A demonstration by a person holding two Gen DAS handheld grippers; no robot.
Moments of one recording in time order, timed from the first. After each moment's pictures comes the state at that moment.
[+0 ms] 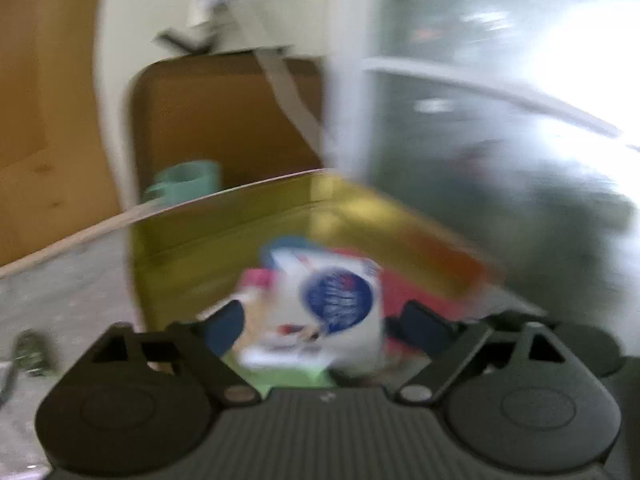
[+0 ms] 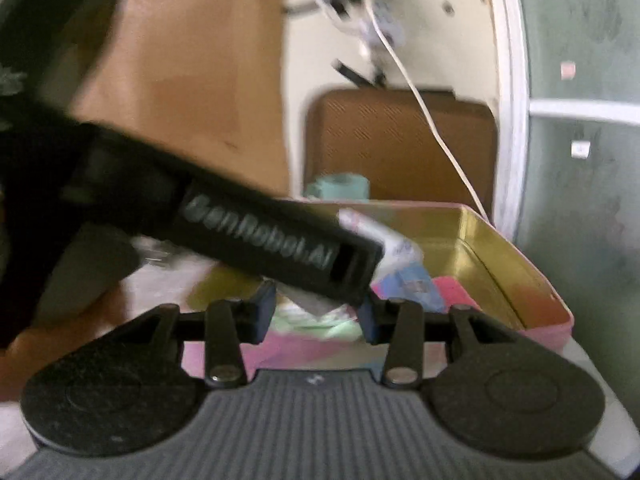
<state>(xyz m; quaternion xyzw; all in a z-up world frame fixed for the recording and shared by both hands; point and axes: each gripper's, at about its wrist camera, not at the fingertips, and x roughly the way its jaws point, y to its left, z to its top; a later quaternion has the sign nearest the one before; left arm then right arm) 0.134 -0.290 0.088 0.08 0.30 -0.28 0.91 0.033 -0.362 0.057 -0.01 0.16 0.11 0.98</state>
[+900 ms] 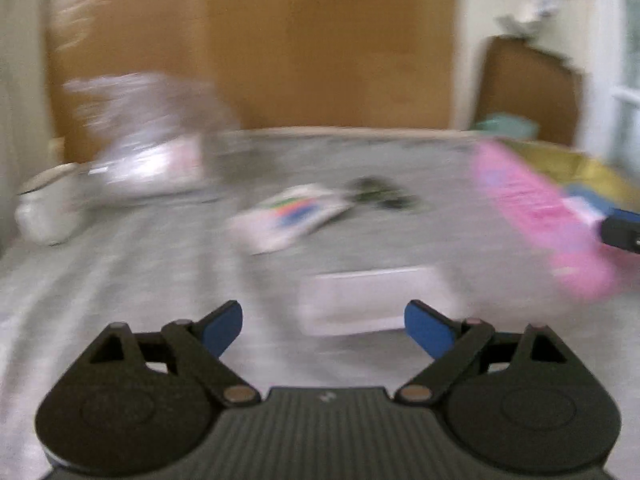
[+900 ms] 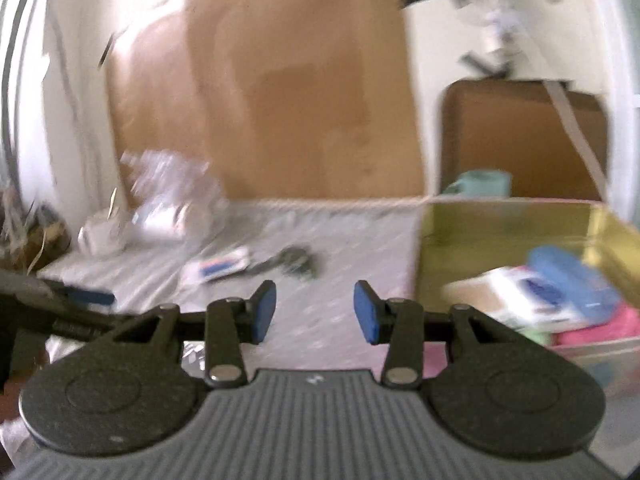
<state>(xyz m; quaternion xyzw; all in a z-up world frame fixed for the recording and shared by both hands) 0.053 0.006 0.038 0.01 0.33 0.01 0.95 0.054 -0.281 0.069 0.03 0.17 0.22 0.96</state>
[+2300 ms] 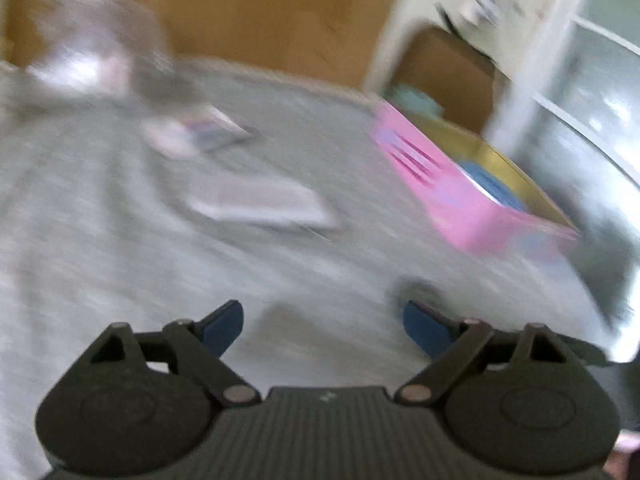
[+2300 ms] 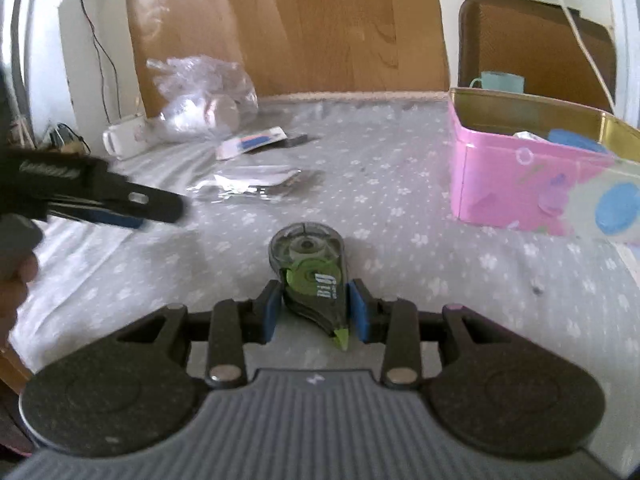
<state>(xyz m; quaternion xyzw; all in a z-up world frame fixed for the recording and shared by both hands) -0.002 -0.030 0.026 -0.12 0.40 -0.18 0.89 -0.010 -0.231 -0.007 -0.01 0.28 0.23 0.93</state>
